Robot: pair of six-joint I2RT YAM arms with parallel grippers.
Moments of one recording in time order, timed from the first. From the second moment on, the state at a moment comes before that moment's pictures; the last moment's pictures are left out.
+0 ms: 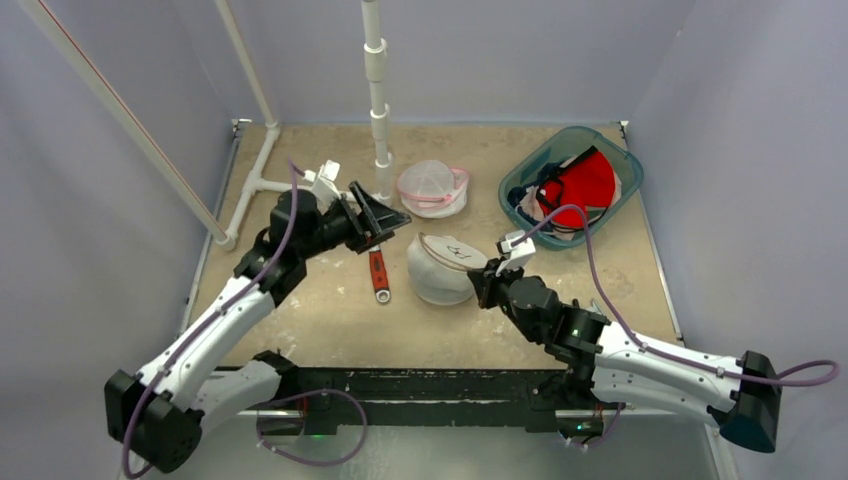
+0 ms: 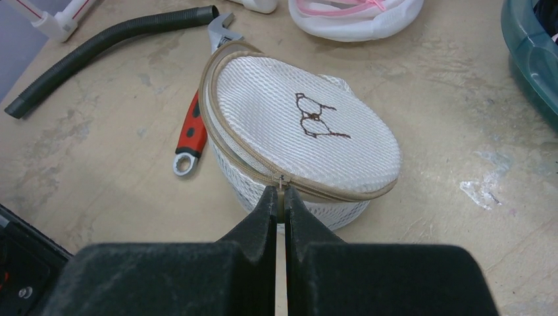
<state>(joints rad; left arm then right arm) -0.44 1.03 0.85 -0.12 0.44 -1.04 1.08 0.77 0.48 -0.04 0.54 0.45</state>
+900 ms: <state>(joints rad) -0.87 1.42 0.89 -0.06 0.00 -1.40 1.08 0.80 0.48 -0.02 0.53 0.44</state>
